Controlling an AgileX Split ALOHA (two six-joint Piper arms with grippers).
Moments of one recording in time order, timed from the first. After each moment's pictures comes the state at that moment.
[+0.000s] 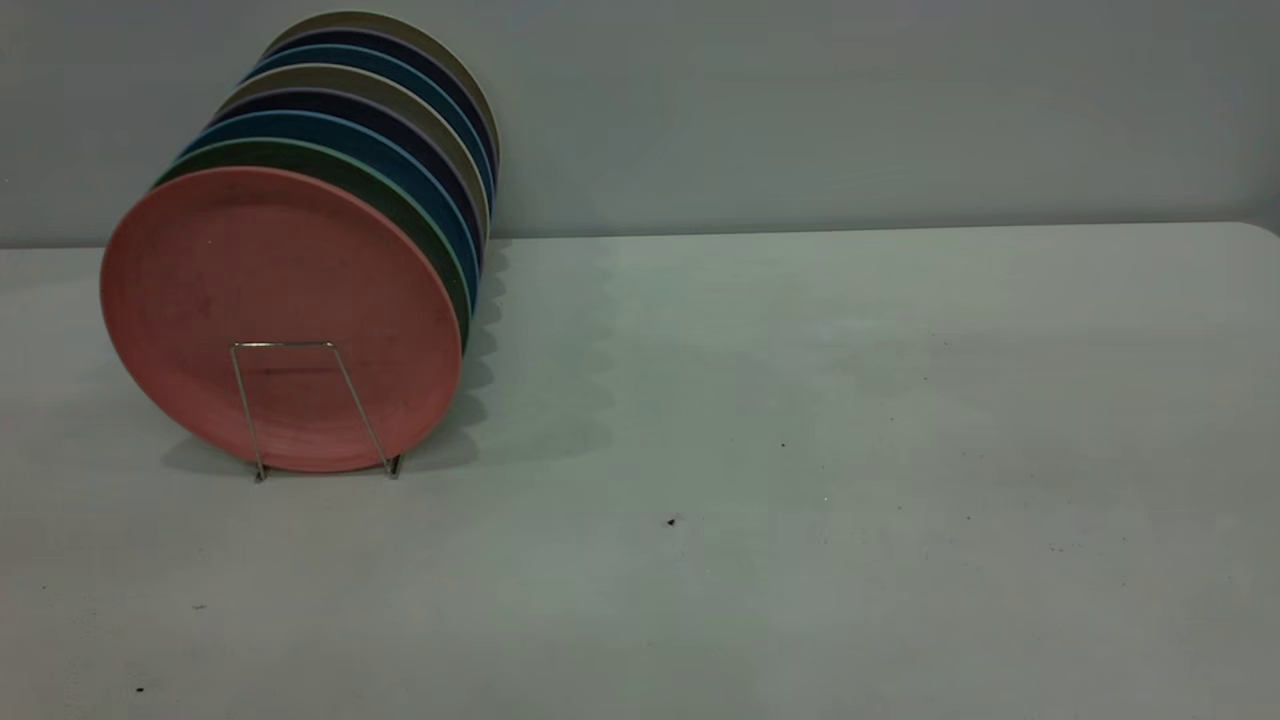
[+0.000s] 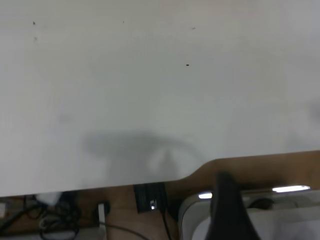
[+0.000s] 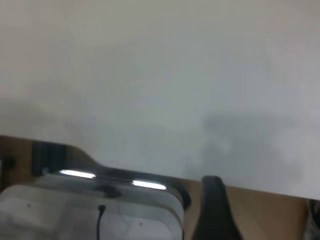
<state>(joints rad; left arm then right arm) 0.11 0.65 -0.70 -0.14 1.12 0.13 0.01 0.80 -0.85 0.18 1.24 -0.15</state>
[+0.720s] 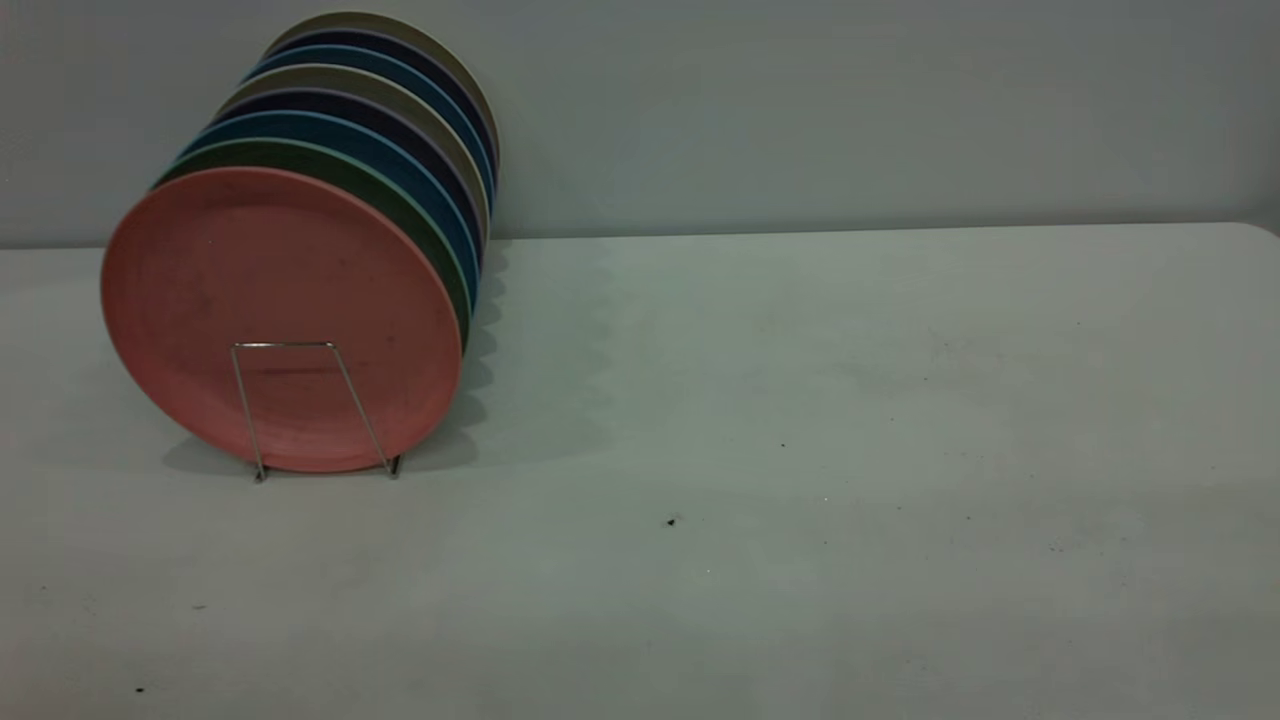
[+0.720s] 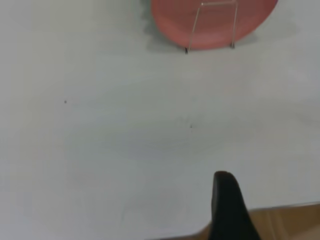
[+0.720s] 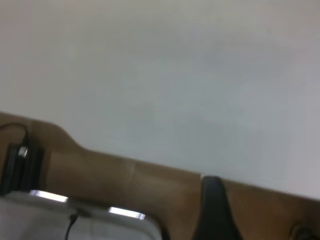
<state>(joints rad) 0.10 0.02 -0.55 -0.14 1.16 0.15 0.01 0.33 -0.53 0.16 1.21 -0.21</state>
